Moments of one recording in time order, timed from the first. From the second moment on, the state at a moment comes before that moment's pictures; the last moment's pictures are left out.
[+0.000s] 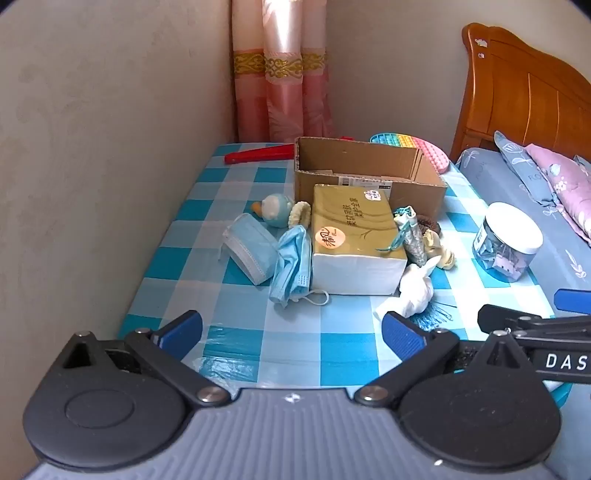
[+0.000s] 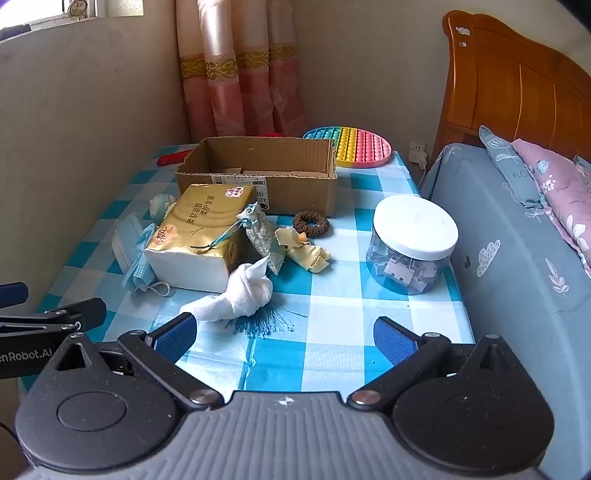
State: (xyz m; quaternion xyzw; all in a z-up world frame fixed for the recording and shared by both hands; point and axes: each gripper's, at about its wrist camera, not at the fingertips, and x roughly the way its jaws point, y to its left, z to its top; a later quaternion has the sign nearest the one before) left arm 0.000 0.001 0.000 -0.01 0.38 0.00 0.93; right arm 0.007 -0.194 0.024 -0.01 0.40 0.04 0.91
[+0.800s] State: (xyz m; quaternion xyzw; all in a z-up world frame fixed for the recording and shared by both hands) left arm -0.003 0.003 0.007 -0.01 0.37 0.00 0.93; right arm 0.005 -0.192 0.027 -0.01 0.40 0.04 0.92
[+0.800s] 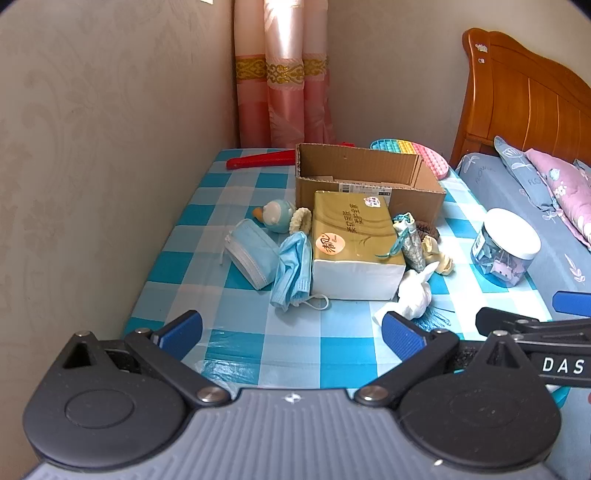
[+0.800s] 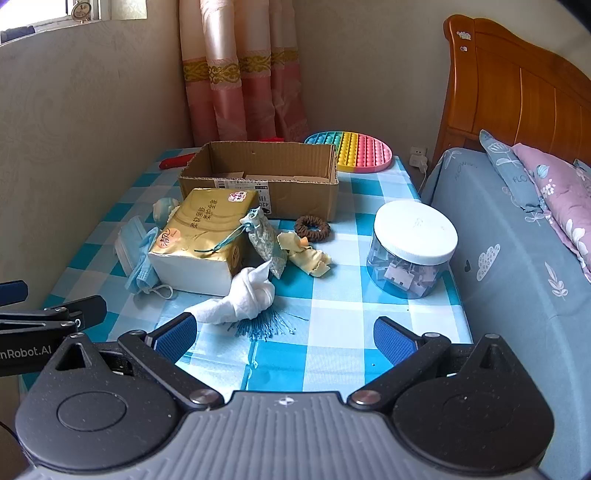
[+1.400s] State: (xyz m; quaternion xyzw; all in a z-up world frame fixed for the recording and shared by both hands) left arm -0.003 0.003 0.007 -0.01 0.37 0.00 0.93; right arm 0.004 -0.191 0.029 -0.01 0.40 0.04 0.92
